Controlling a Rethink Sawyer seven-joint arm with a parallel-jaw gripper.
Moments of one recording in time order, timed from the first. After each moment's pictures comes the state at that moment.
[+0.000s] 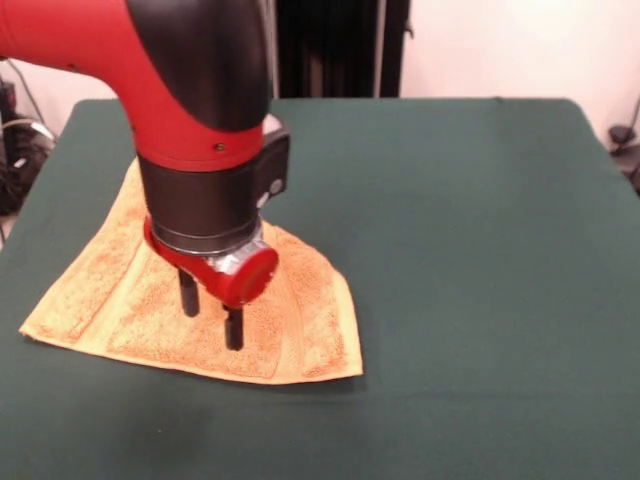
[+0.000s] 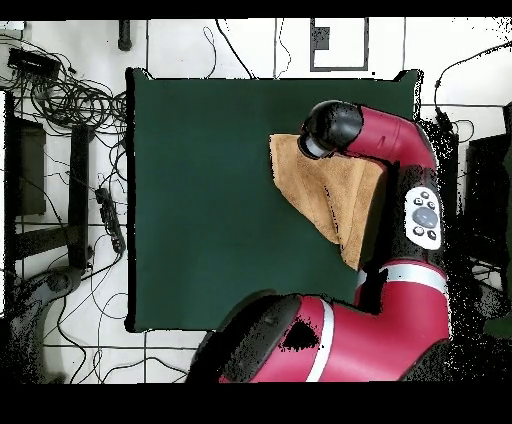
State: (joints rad) arm -0.29 -0.24 -0.01 0.92 -0.08 0.85 2.24
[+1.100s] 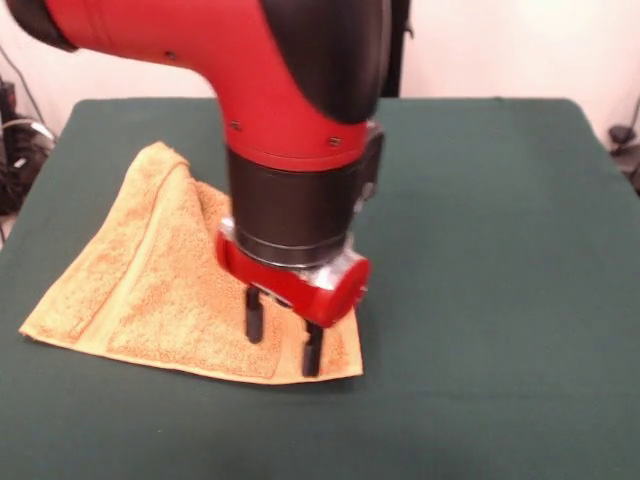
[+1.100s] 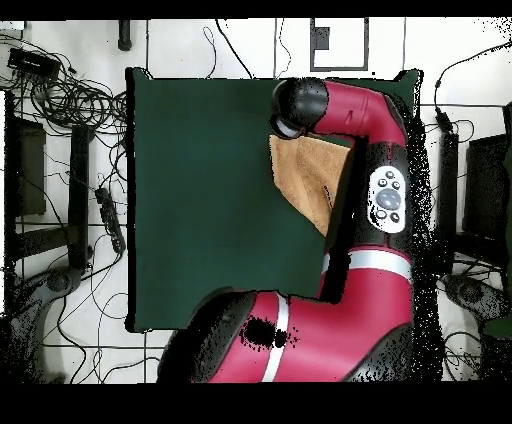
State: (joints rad) arm -0.20 -0.20 -0.01 0.78 -0.08 0.91 2.24
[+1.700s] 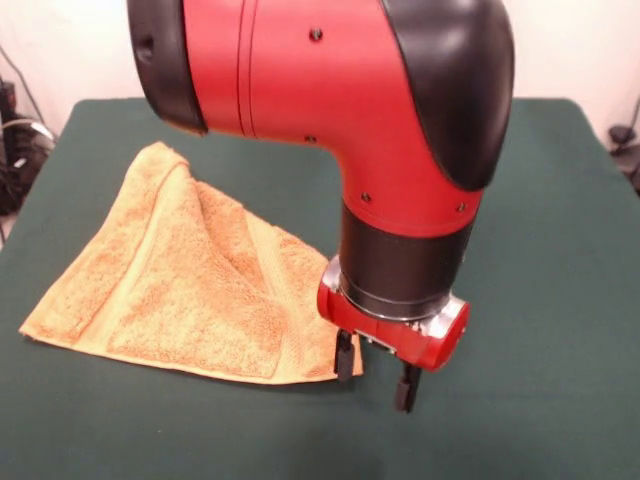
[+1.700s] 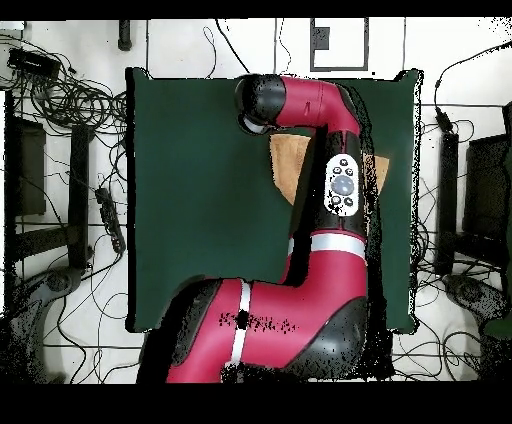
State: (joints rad) arm -0.12 -0.09 -0.01 0.65 -0.06 0.95 2.24
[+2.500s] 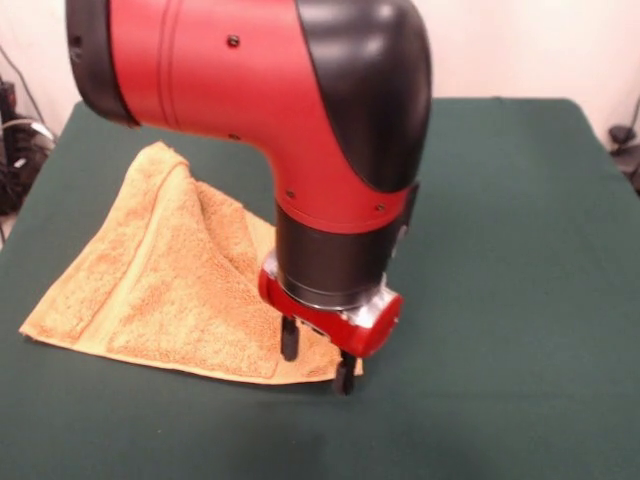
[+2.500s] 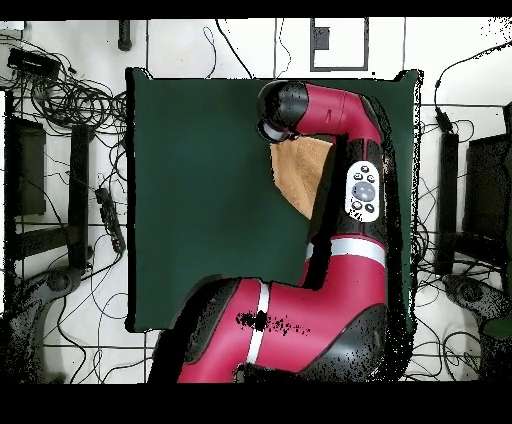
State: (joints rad) arm -0.17 -0.12 -0.04 0.72 -0.05 0.95 2.24
